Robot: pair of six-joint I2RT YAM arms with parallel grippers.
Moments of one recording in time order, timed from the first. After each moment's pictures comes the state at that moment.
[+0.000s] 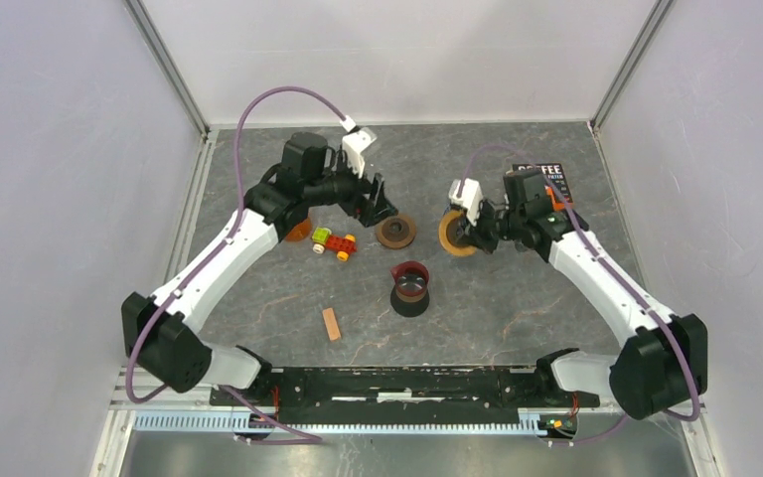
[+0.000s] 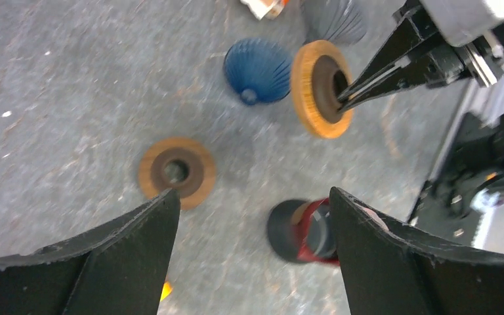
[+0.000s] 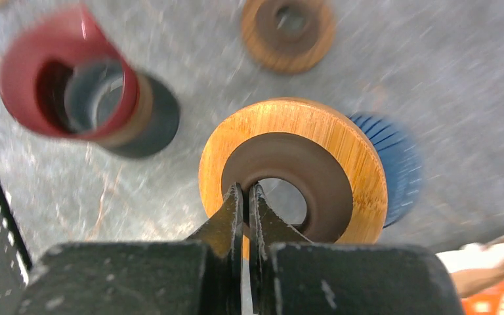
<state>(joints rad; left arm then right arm) -0.51 1.35 1.24 -0.39 0.48 0.07 0.33 1.27 0.94 -0.56 -0.60 -0.68</state>
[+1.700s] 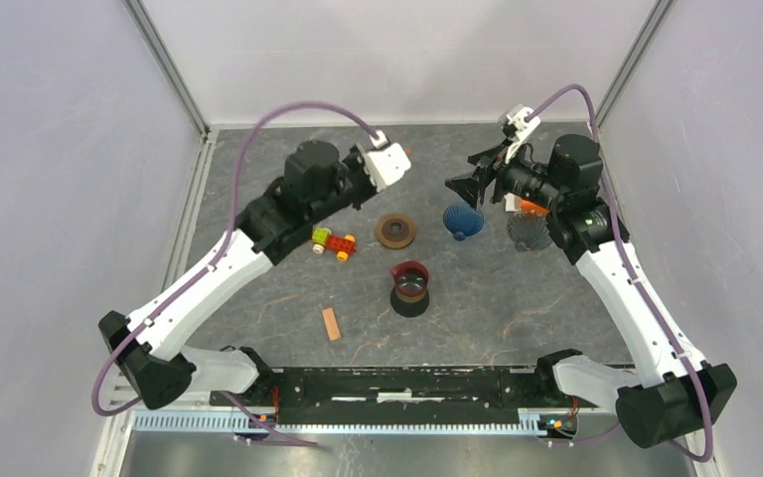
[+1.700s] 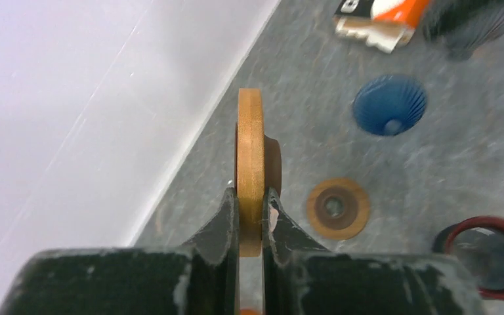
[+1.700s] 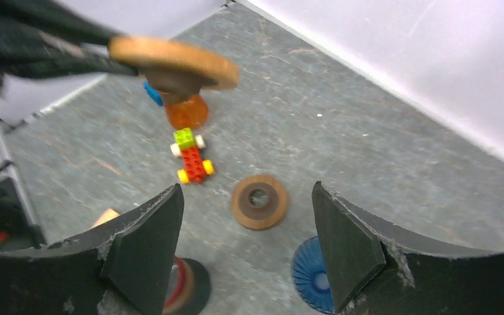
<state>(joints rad) -0.74 1.30 1.44 -0.38 0.05 0.52 0.30 1.12 1.17 -0.23 -0.58 -0.07</state>
